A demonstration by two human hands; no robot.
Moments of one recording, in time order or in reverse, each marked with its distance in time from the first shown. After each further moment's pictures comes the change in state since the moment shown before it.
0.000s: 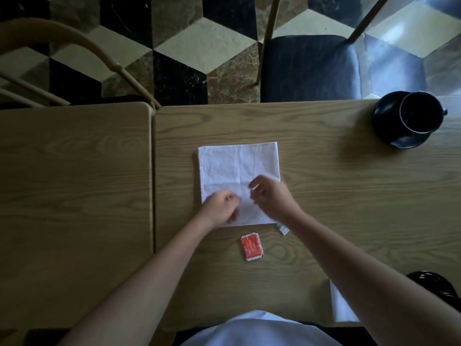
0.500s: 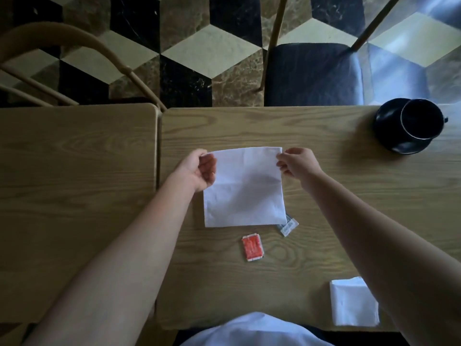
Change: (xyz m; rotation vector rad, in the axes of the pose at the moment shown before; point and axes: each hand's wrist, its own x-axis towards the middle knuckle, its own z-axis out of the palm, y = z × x) left_hand 0.028 0.062 -0.081 -0.942 0.133 -0.388; right_hand 0.057 -0.008 -0.069 0.398 0.208 0.337
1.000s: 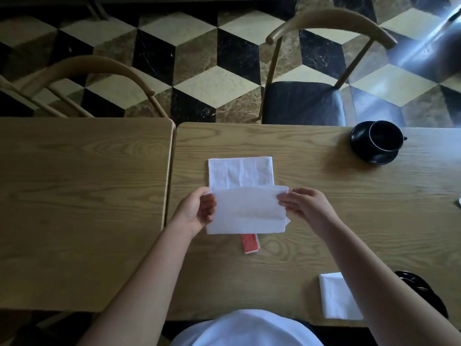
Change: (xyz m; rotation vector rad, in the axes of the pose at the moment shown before) left_hand -0.090 -0.093 -0.054 0.066 -0.095 0.171; right_hand -0.129 0.053 -0.043 0.272 -0.189 -0.022
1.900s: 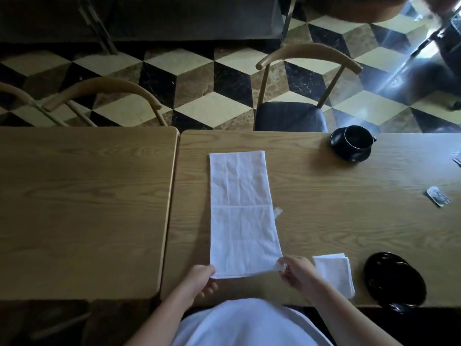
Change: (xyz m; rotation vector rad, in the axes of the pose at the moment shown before) left_hand -0.045 -0.192 -0.081 0.660 0.032 -0.116; right_hand -0.096 0.167 0.000 0.028 0.144 0.373
